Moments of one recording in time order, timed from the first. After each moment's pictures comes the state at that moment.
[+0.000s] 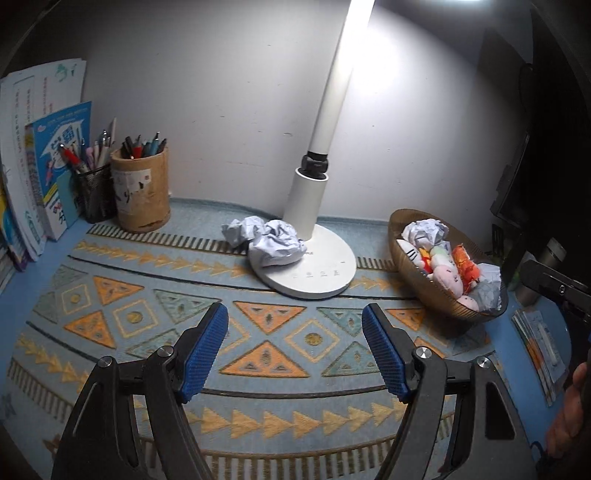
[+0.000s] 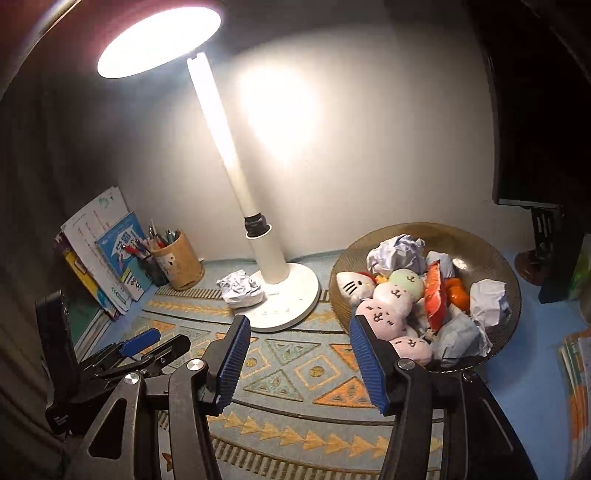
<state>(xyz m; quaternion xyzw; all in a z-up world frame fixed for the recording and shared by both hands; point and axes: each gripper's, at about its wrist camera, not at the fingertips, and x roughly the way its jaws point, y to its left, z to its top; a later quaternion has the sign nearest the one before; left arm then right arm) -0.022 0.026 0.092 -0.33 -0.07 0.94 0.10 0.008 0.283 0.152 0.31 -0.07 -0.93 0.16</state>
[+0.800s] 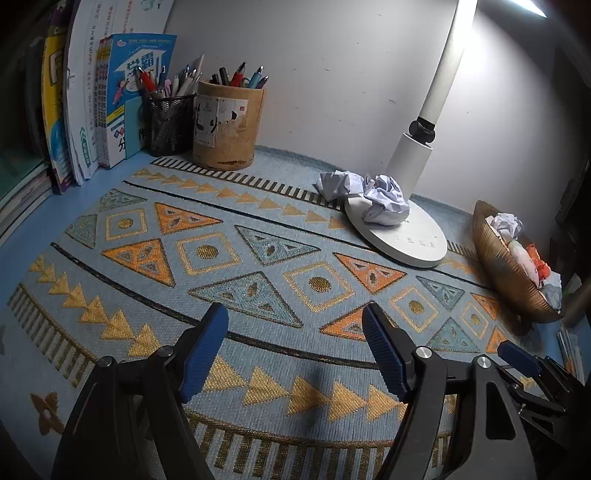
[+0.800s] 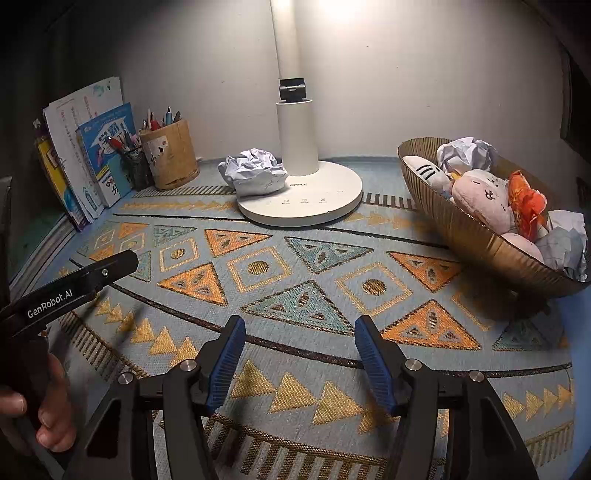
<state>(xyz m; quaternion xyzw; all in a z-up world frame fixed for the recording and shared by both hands) -0.022 -0.020 0.026 -0.36 -0.12 0.93 0.01 -0.008 0.206 0.025 0.38 0.02 -0.91 0.15</state>
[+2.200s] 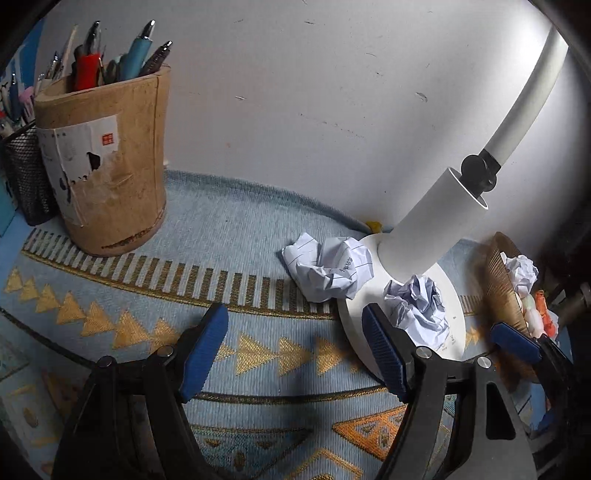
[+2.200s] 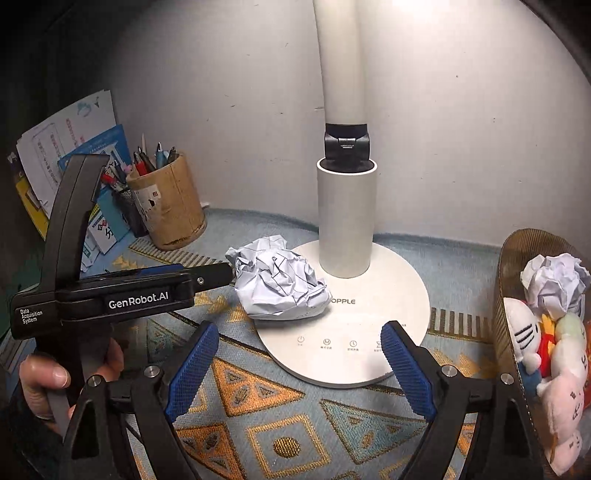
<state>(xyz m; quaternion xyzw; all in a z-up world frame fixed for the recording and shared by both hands) -0.214 -0.026 0.020 -0.43 -0.11 0.89 0.14 -0.142 0.134 0.061 0.36 0.04 -0.91 0.19</state>
